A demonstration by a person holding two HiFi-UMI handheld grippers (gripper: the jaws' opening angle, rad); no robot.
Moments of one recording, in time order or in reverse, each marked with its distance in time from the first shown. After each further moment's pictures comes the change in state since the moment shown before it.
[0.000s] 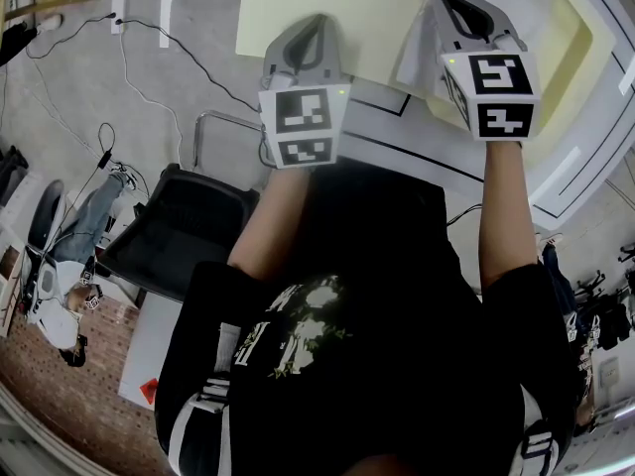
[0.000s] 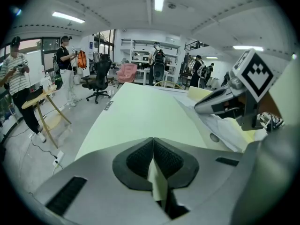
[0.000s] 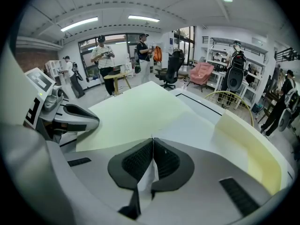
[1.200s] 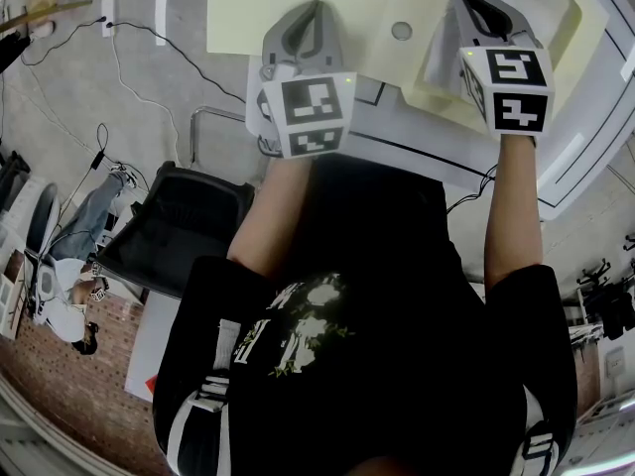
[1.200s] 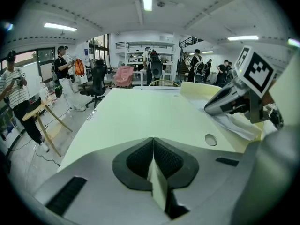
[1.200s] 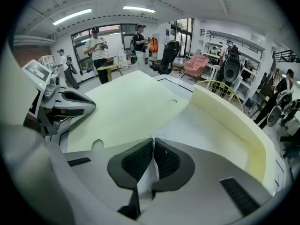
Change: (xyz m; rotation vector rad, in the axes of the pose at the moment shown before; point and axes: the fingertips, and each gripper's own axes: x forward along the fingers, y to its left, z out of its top) left arm 0.014 -0.041 0.006 0.089 -0.008 0.035; right arm -0.030 -0.051 -0.059 0.016 0.110 -0.055
